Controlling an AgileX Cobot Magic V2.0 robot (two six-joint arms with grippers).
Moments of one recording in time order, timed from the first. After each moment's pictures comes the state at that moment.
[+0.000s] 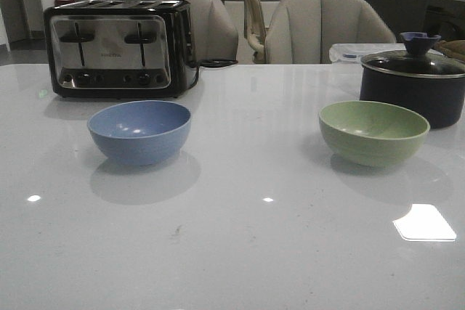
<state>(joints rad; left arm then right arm) -0.08 0.00 -0.19 -0.01 -0.01 0.04 0.03 -0.01 -0.24 -0.03 0.22 0.01</state>
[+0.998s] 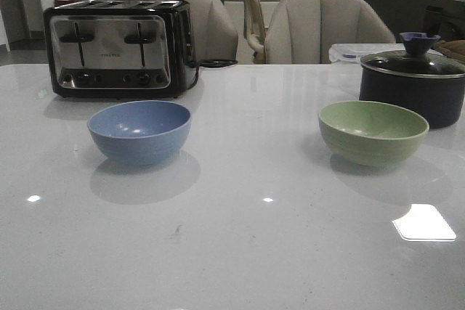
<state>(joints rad) -0.08 0.47 -0.66 -0.02 0.59 0.04 0.03 0.68 -0.63 -0.03 0.60 0.01</state>
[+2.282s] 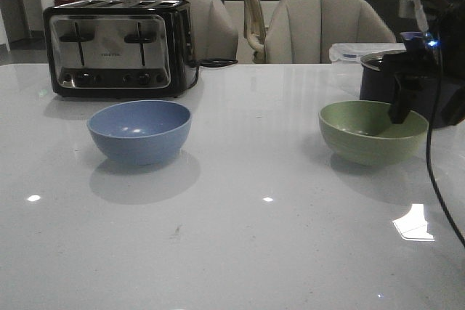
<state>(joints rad) -0.08 0.51 -0.66 -0.03 0.61 0.04 0.03 1.86 -1.27 0.10 0.56 0.01</state>
